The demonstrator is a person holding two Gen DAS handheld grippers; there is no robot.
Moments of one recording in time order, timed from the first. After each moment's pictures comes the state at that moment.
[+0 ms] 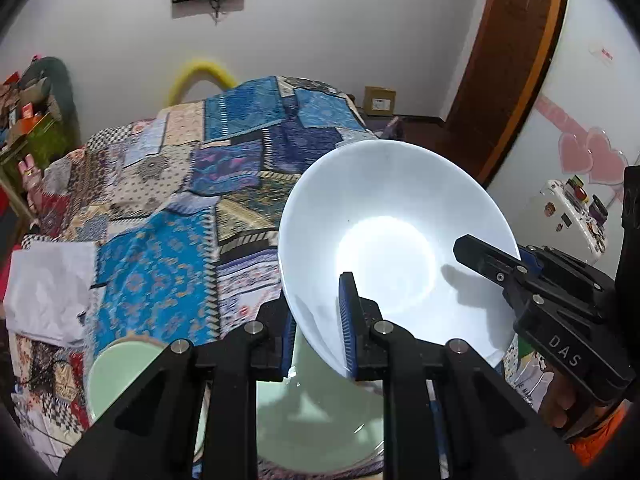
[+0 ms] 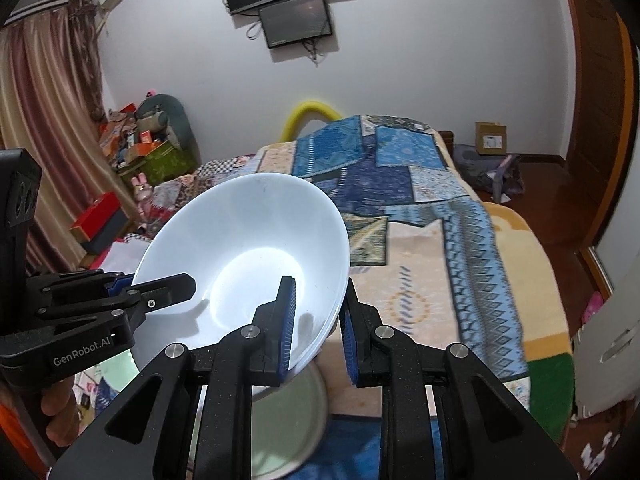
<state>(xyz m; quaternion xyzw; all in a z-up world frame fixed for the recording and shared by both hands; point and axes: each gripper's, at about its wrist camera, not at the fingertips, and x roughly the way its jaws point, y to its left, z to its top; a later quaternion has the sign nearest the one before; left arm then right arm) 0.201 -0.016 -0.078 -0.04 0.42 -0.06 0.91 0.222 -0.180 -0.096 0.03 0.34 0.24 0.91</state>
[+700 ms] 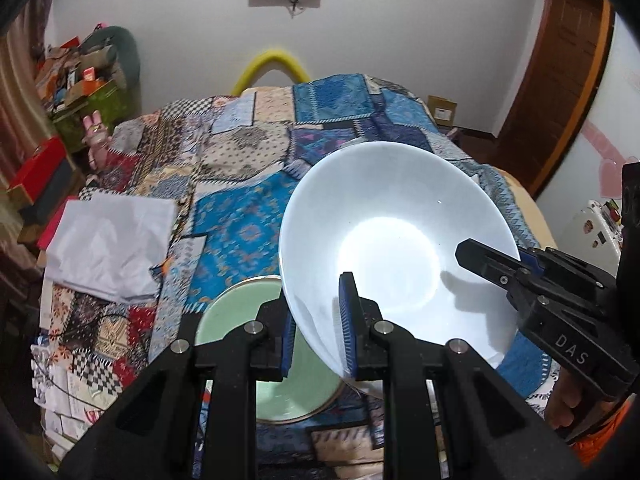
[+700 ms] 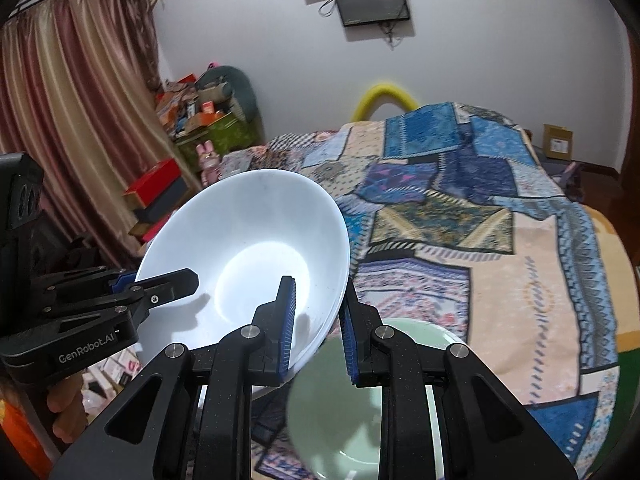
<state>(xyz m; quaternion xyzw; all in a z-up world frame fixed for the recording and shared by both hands) 0.130 0.112 -0.092 -0.06 0.42 0.04 0.90 0.185 -0.067 -0.113 0.02 0.36 0.33 0.87</state>
